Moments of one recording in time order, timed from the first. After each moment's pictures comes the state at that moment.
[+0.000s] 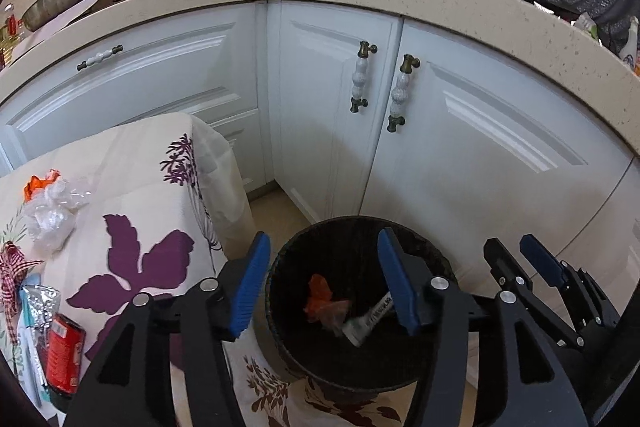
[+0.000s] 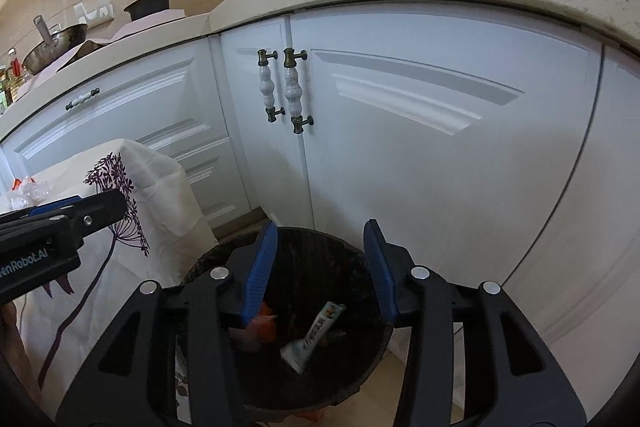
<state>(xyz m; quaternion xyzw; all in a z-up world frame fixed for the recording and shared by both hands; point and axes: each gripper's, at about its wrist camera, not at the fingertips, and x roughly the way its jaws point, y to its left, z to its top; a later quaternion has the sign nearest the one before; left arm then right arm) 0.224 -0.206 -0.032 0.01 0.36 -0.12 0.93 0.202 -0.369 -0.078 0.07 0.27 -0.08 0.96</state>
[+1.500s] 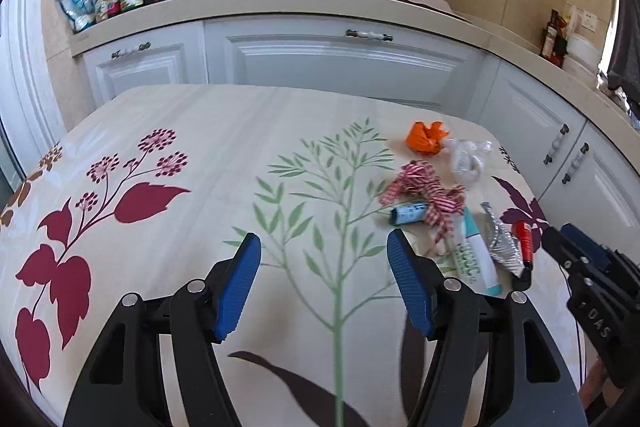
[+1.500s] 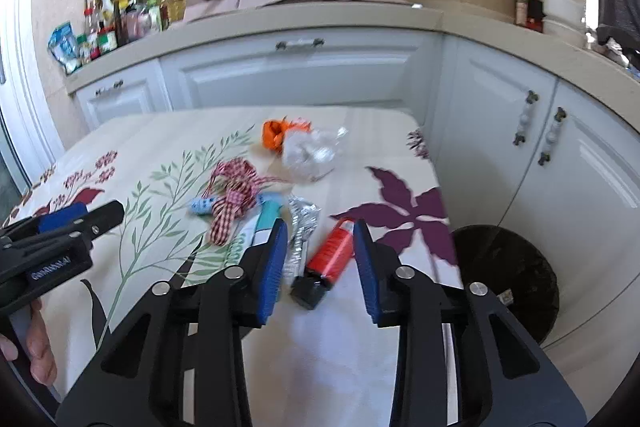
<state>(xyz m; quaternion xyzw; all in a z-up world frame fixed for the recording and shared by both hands) 0.095 0.114 -0.012 -0.09 0.34 0.10 0.93 0.146 -0.081 -0.022 -0.03 0.31 0.16 0.94</state>
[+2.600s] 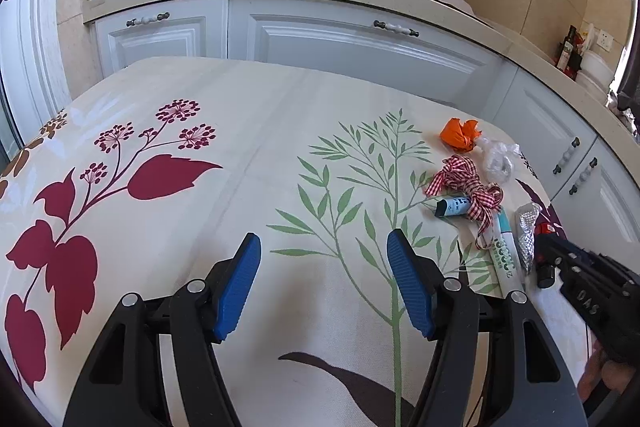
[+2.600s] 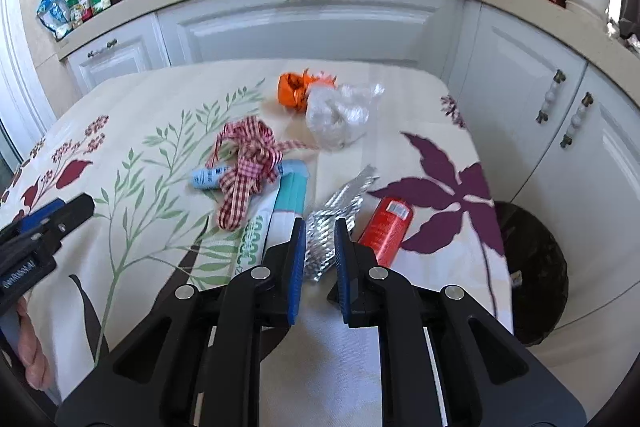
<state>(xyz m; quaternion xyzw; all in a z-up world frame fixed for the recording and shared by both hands) 0.089 0.155 -0.028 -0.13 0.36 0.10 0.92 0.164 -0.055 -0.033 -0.05 0.37 0.15 0.92</state>
